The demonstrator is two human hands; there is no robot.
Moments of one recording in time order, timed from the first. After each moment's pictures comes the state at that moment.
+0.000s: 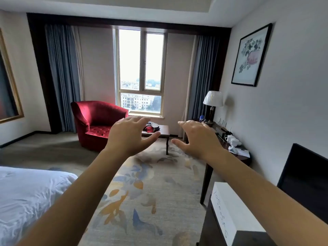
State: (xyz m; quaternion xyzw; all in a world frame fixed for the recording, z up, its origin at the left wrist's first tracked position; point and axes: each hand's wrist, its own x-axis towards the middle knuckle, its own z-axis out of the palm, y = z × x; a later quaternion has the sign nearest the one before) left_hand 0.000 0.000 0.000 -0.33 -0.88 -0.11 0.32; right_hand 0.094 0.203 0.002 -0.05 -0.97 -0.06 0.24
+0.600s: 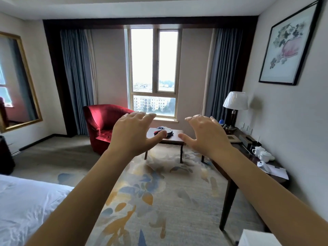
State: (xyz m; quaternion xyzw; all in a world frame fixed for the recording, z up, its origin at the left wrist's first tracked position) left_hand -0.184 0.125 0.015 -0.29 -0.89 -0.05 0.34; right_hand -0.124 0.345 0.007 -0.01 -0.95 -0.04 0.30
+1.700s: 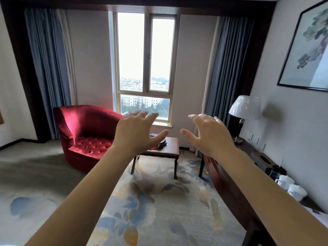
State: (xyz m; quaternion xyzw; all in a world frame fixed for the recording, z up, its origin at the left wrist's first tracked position) left_hand -0.619 0.327 0.007 -0.31 -0.89 -0.06 0.34; right_hand -0.535 0.534 0.011 -0.04 -0.95 -0.05 0.31
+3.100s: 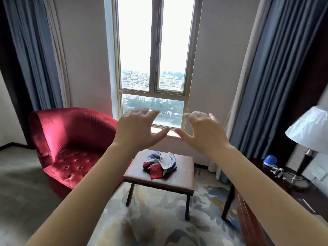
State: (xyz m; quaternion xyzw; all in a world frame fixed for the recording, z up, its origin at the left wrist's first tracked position) left_hand -1.208 0.601 -0.015 -0.26 -0.90 -0.05 0.34; right_hand -1.154 0.800 -0.013 0.02 -0.96 -0.04 0.28
